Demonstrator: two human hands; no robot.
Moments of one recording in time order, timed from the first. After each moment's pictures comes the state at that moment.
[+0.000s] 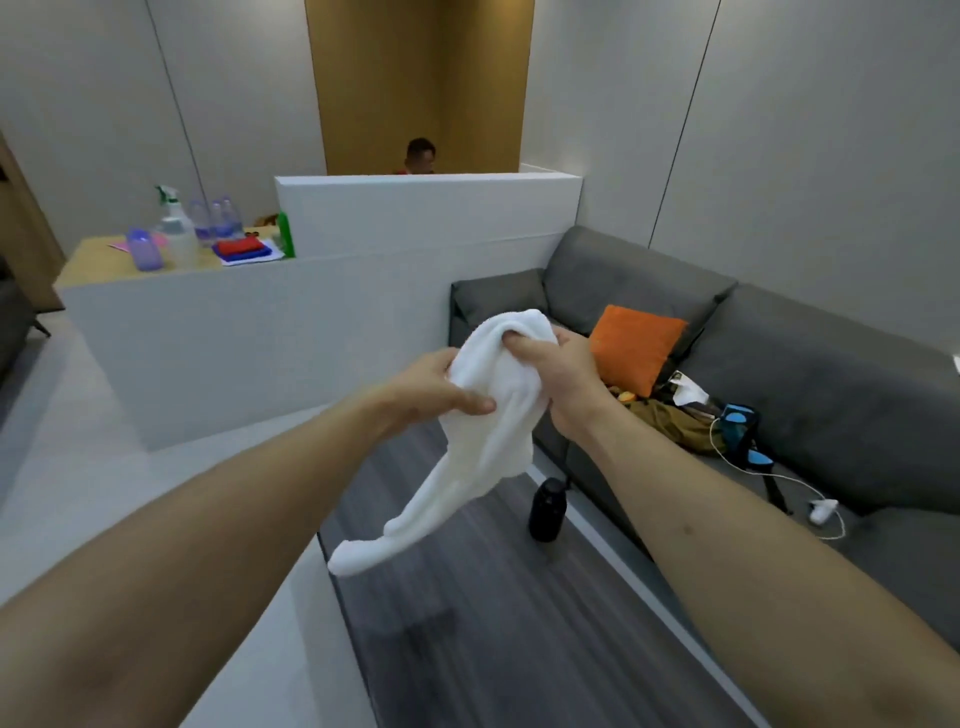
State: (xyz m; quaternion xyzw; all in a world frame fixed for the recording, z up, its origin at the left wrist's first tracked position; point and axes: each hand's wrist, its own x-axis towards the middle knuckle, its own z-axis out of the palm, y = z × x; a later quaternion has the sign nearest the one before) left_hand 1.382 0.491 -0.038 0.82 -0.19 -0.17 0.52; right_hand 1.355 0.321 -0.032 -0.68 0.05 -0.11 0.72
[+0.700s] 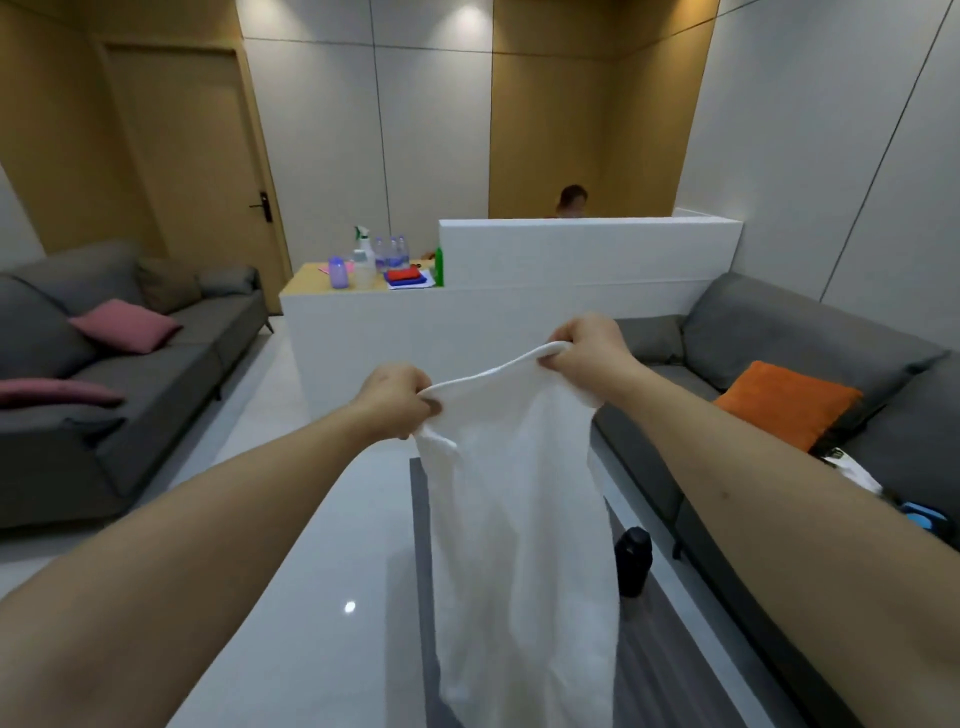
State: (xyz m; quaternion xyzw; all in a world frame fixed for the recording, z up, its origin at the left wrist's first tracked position) left_hand 1.306 0.548 -0.025 0.96 0.05 0.06 0.27; right_hand 1.368 0.311 0.016 -0.94 -0.16 -0.09 0.30
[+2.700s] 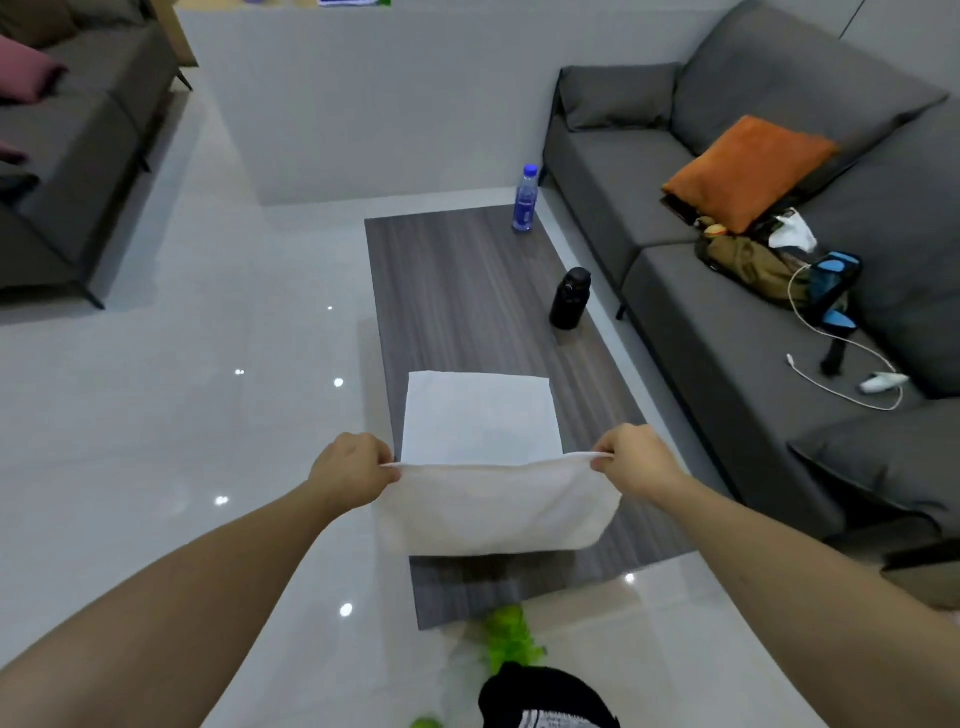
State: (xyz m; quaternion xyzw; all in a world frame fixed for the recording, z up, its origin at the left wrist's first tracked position) left_hand 1.026 0.451 -0.327 0.95 0.12 -0.20 0.19; right_hand 1.090 0.101 -0.312 -0.97 -0.01 0.22 0.12
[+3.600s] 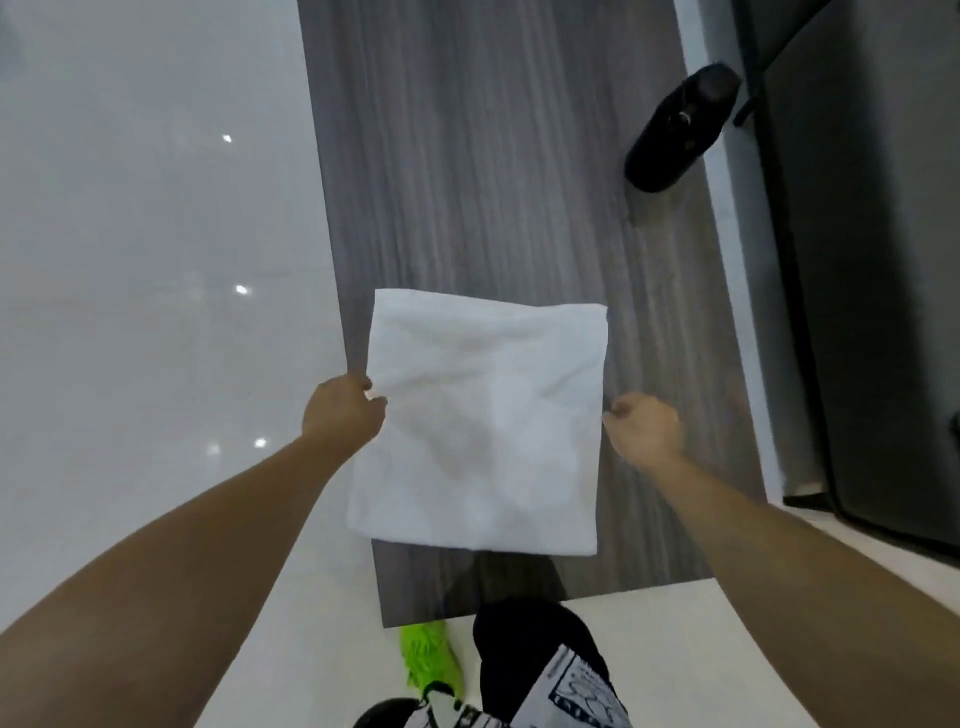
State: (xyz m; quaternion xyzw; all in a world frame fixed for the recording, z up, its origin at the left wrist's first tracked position) left_hand 1.224 0.443 -0.552 0.87 0.33 -0.31 0.20; right_hand 1.284 0.100 -0.565 -0.89 0.17 0.38 0.18
